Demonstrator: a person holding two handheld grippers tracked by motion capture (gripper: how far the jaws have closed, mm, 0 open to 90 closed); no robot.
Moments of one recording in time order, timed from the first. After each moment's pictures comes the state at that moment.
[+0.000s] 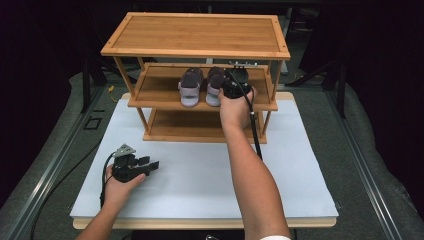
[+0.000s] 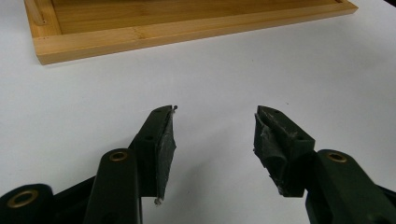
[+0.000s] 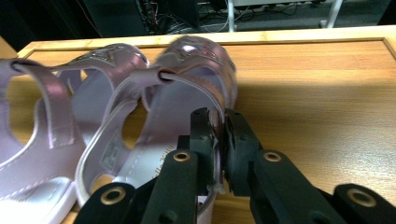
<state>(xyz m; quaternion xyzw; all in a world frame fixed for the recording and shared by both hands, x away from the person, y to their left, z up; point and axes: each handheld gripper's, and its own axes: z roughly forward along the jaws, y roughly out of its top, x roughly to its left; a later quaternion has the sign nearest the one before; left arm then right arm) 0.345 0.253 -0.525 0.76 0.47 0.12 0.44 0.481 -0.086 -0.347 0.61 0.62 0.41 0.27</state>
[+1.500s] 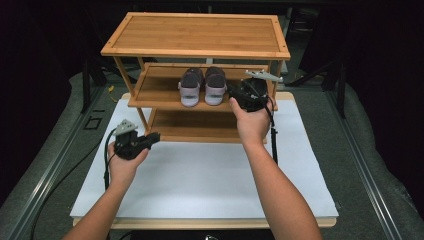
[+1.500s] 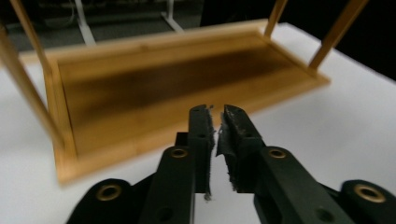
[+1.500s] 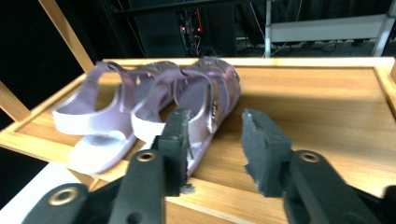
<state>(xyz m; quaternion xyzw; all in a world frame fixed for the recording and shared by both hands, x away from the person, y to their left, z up) 0.378 0.221 -0.438 0.73 0.44 0.19 0.49 0.427 -0.127 -0.340 0.53 0.64 0.50 0.26</state>
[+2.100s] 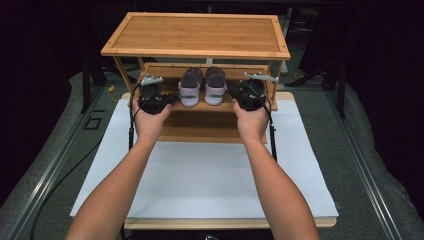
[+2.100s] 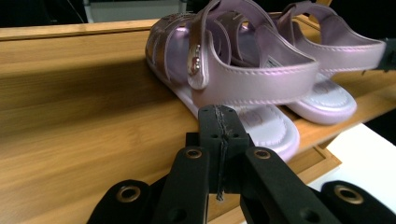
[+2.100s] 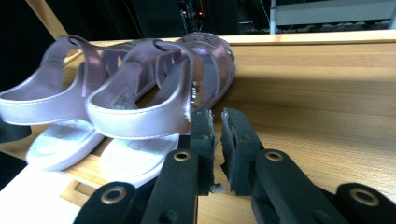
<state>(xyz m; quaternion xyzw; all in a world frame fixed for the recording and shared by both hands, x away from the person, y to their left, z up) 0.454 0.156 -0.369 0.72 0.45 0.22 0.49 0.454 -0.130 -0.363 0.54 0.65 0.48 0.24</state>
